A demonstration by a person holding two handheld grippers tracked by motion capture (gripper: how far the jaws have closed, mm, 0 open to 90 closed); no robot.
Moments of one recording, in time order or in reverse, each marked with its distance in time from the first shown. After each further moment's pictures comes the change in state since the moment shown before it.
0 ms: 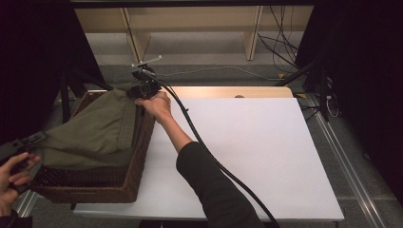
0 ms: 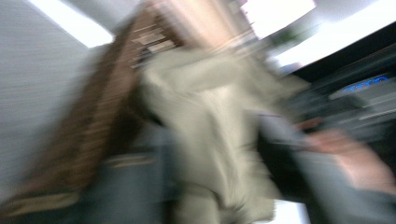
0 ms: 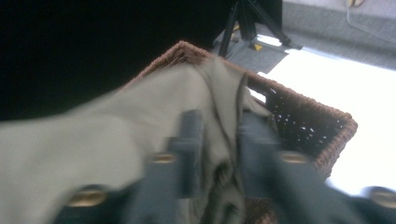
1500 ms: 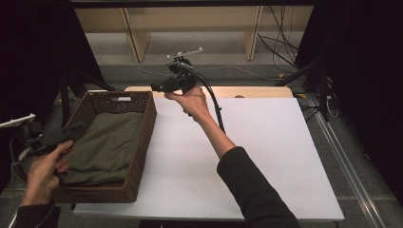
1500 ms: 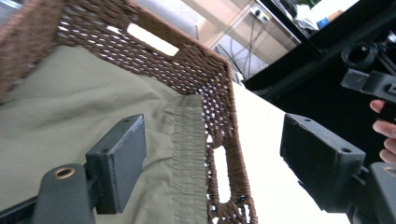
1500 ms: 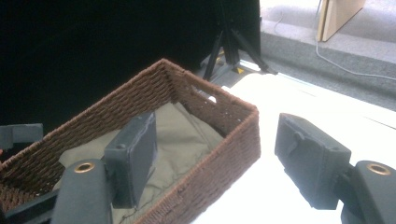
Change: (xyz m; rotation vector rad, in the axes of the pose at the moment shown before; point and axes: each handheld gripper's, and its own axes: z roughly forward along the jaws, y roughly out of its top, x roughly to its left) left arm -0.090 -0.031 0.054 -0.007 -0.093 0.169; right arm -0.034 -0.016 -0.110 -0.117 -0.042 -0.082
